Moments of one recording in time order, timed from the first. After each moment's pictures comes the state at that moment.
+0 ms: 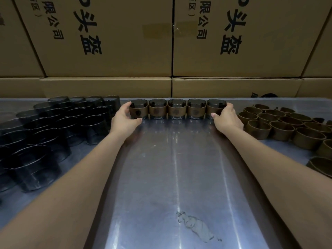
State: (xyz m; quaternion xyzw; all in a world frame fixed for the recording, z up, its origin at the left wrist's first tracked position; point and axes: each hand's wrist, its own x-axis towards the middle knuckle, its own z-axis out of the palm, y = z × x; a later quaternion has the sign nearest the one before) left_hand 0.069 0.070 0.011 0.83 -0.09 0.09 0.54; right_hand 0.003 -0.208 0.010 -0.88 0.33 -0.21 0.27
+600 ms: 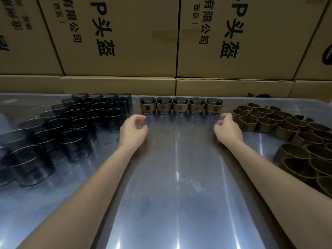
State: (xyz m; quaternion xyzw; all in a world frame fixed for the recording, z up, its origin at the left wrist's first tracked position) left_hand -0.024 0.098 0.003 0.84 -0.11 0.14 0.51; right_hand -0.092 -0.162 0.012 -0.89 0.27 -0.20 0.32
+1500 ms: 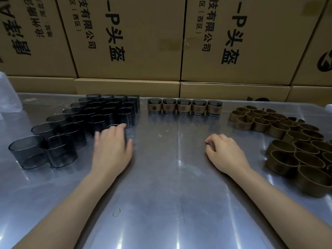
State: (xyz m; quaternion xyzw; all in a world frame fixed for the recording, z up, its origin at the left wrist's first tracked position) left_hand -0.121 0.176 0.012 0.95 -0.13 0.24 0.15; right_hand -0.185 -0.106 0.003 -0.97 0.12 -0.17 0.13
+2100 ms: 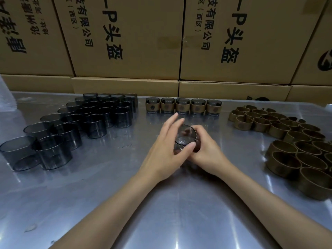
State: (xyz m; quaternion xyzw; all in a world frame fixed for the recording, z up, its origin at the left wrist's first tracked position) left_hand -0.149 0.082 0.010 0.81 -0.38 0.13 0.44; right_hand -0.178 -0.070 0.003 -0.86 -0.05 -0.19 0.47
